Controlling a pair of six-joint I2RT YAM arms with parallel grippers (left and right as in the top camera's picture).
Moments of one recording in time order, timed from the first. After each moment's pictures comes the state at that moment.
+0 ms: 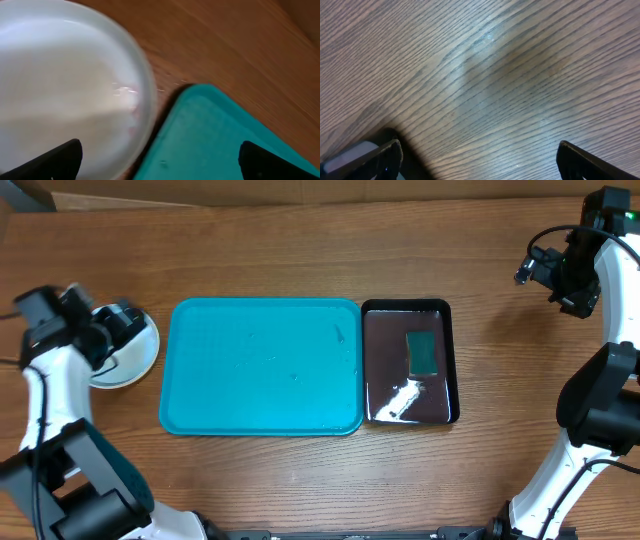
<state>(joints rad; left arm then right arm) 0.52 1.73 1.22 -0.48 0.33 -0.24 -0.27 2.15 2.01 -1.26 -0.07 0.30</state>
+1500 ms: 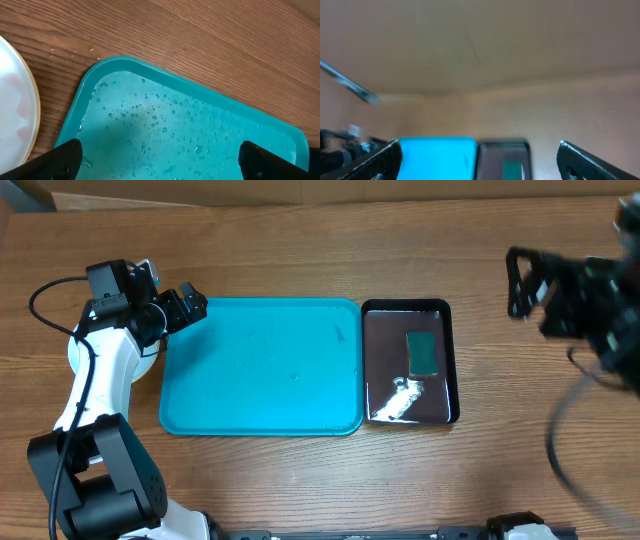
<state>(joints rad) 0.27 1.73 1.22 -0.48 0.33 -0.23 0.15 1.23 2.01 -1.23 -0.05 0.30</state>
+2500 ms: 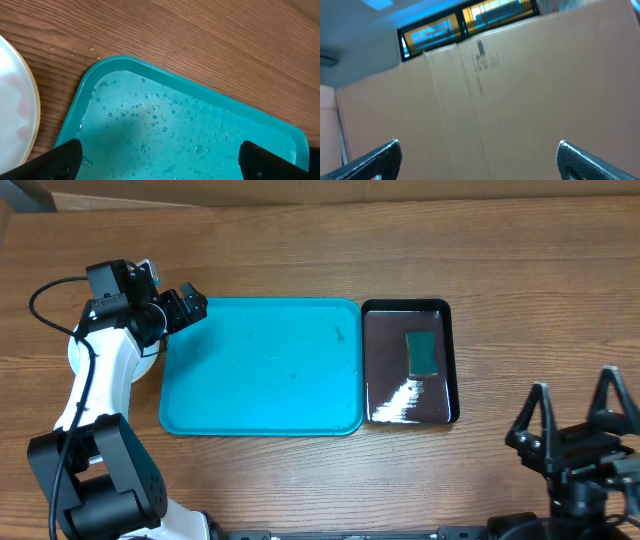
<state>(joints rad) 0.27 1.73 1.22 -0.48 0.33 -0.23 0.13 0.06 0.44 0.15 0.01 0.28</state>
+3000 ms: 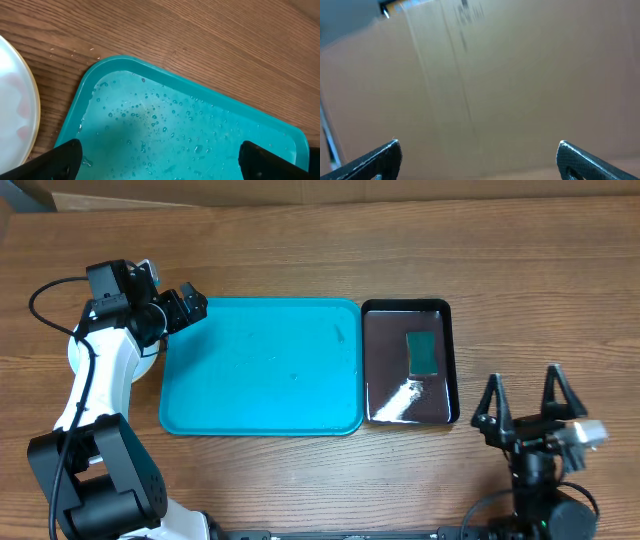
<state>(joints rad) 0.27 1.73 1.22 -0.48 0.33 -0.23 0.13 0.01 0.06 0.33 0.03 0.28</state>
